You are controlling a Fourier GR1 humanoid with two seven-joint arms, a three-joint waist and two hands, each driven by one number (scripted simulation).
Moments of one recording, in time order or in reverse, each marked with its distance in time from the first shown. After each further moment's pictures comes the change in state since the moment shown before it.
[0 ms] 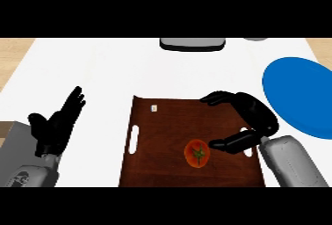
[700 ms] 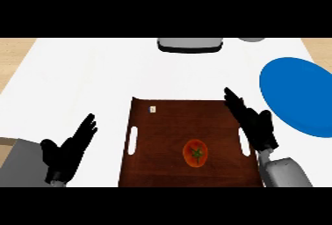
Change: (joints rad) left arm 0.168 -0.046 -0.070 0.014 0.054 -0.072 -0.046; right arm 0.175 0.055 -0.018 -0.044 -0.016 -0.350 0.677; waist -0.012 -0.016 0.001
